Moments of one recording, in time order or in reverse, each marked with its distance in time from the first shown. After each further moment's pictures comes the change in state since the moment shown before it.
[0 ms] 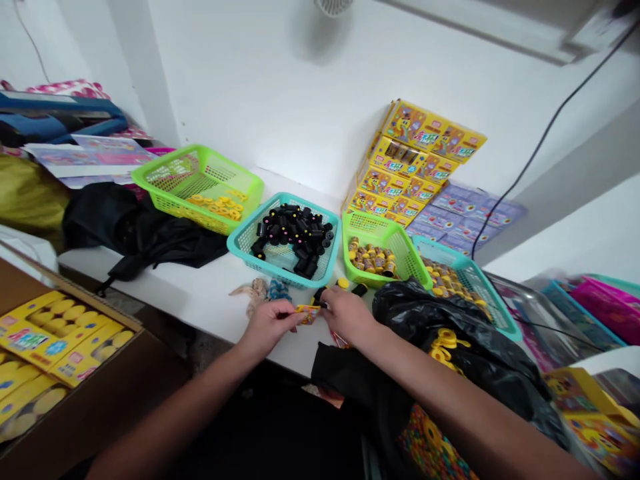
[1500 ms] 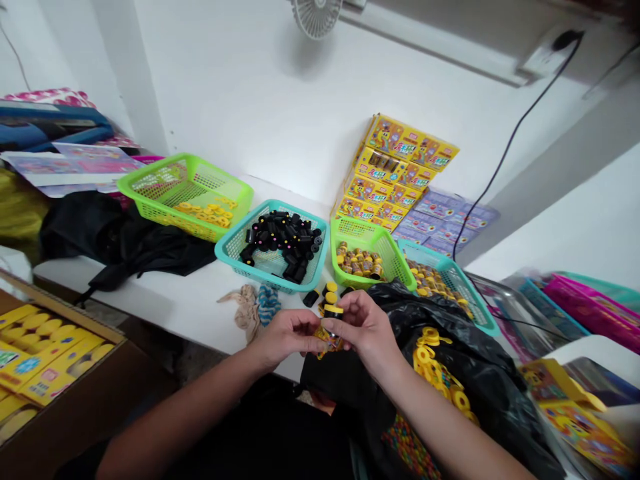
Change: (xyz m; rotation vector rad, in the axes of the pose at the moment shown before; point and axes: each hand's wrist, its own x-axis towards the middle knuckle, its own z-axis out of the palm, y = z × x) left_hand 0.002 0.023 0.036 -0.363 -0.421 -0.130; right_hand -0.062 -0.010 -0.022 1.293 0.305 0.071
